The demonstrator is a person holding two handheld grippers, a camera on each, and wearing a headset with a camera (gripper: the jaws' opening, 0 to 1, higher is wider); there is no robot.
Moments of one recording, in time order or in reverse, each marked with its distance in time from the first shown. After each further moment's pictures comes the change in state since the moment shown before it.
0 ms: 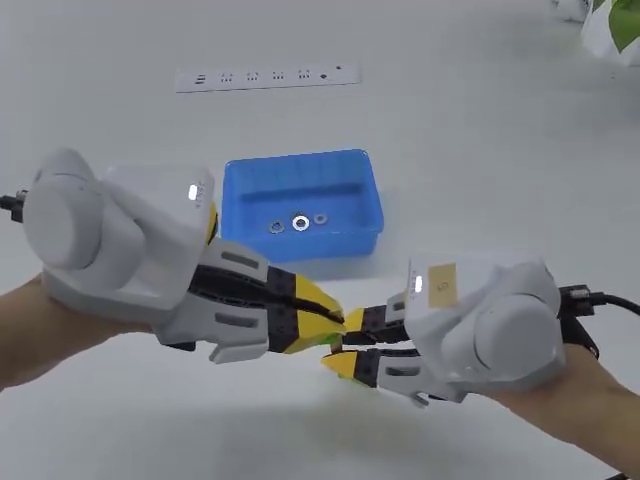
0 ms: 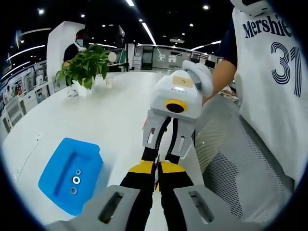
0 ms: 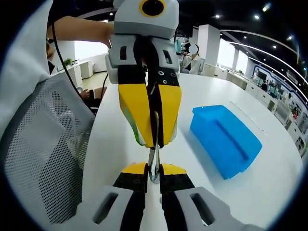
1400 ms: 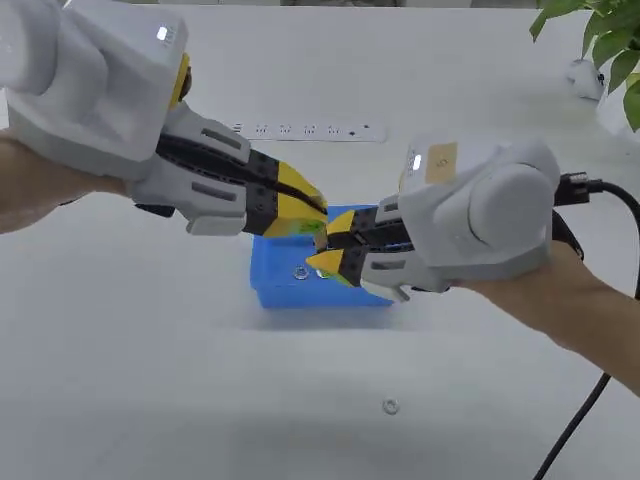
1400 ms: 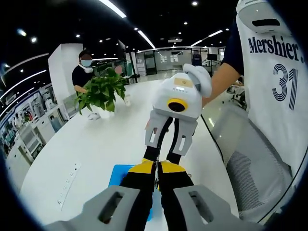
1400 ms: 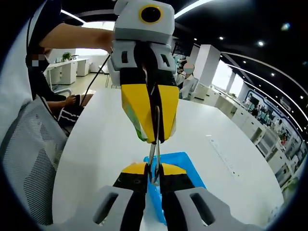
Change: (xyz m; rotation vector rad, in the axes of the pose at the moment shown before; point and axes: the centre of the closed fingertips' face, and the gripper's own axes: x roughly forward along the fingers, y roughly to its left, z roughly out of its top) left arm -0.071 0.081 0.067 0.180 -0.017 0.122; right arm -0.009 -0.095 0.099 -0.165 -0.091 -0.120
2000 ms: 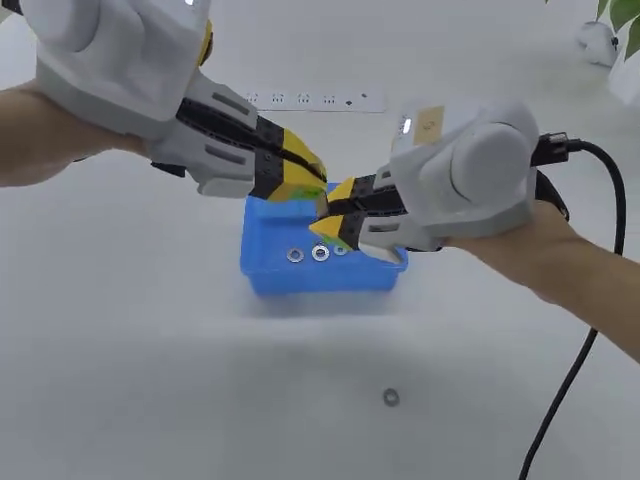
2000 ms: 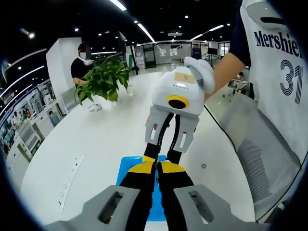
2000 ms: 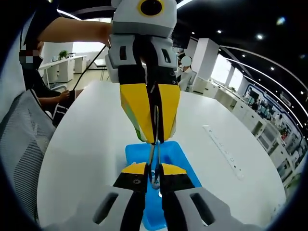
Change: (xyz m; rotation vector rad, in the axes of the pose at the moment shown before) left arm 0.025 0.035 -0.036 -0.005 0.064 -0.015; right arm 0.028 -0.029 -0.037 0.026 0.051 0.004
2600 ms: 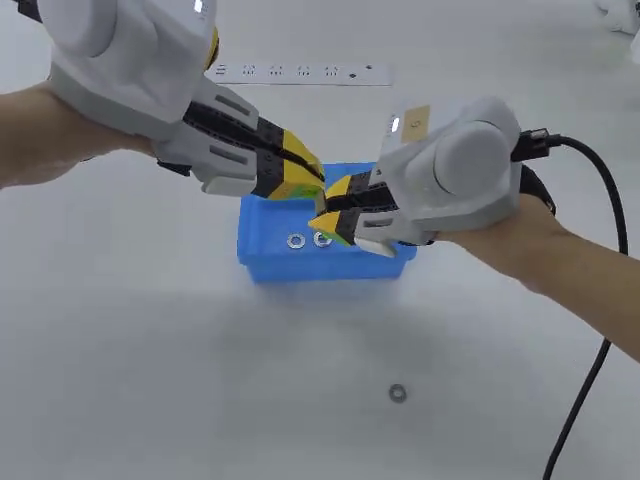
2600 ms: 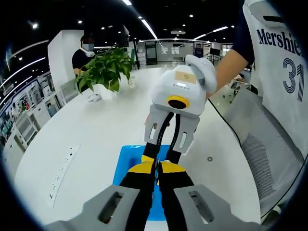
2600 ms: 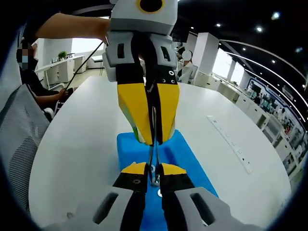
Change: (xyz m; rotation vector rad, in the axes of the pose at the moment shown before) left arm 0.017 0.013 -0.034 -0.054 0.021 -0.018; right arm 0.027 -0.005 -0.027 0.040 0.026 0.027
